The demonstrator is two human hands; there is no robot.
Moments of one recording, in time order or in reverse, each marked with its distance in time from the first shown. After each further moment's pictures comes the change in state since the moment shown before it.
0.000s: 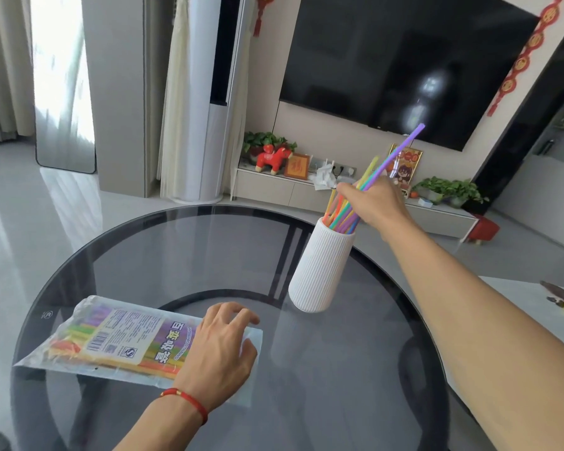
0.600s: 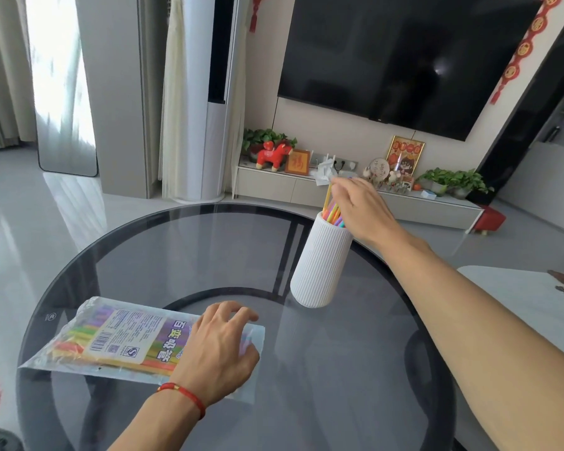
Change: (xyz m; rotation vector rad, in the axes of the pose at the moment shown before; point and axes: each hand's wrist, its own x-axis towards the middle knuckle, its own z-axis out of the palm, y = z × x) left_hand 0.002 -0.003 -0.007 0.107 -0.122 -0.020; right_hand -0.023 0.012 0.008 -0.261 -0.197 -0.340
